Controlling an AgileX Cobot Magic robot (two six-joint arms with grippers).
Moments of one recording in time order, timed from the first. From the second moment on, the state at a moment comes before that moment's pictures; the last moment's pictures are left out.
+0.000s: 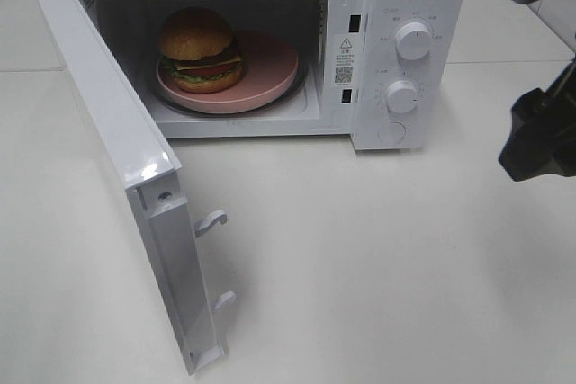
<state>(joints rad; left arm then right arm) 0.03 -0.01 -0.52 -0.10 1.07 -0.01 0.43 1.17 -0.94 -0.18 0.94 -0.01</state>
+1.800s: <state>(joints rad) 0.03 -0.01 -0.52 -0.10 1.07 -0.01 0.14 0.05 -0.50 -0.13 0.97 0.14</state>
